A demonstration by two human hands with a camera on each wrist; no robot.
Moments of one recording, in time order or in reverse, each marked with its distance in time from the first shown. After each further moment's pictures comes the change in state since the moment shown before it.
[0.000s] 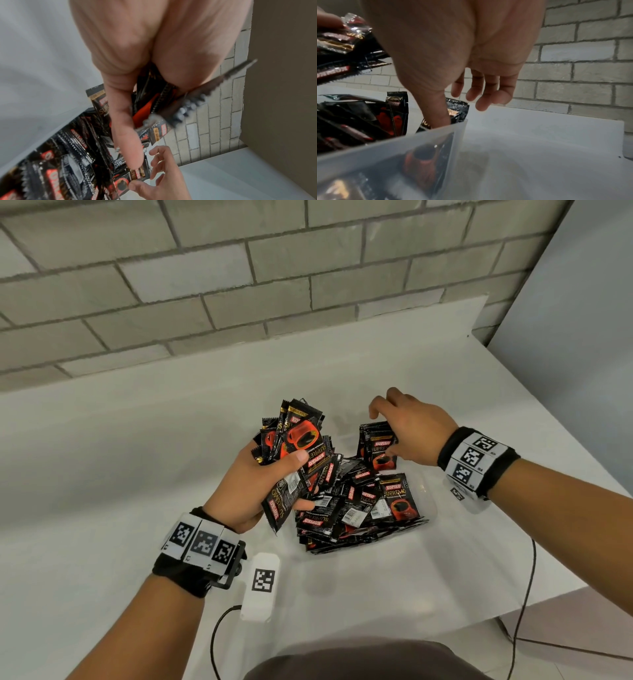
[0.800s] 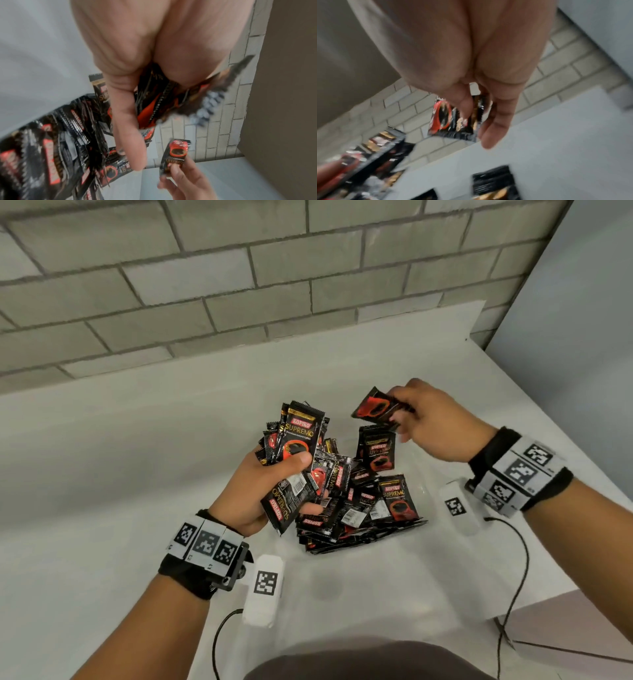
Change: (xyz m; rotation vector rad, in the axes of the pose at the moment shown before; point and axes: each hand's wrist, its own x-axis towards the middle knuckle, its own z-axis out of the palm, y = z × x) left_hand -0.007 0.002 0.007 -0.082 -0.047 -0.047; right_hand -0.027 -0.009 -0.048 0.645 0.081 0.088
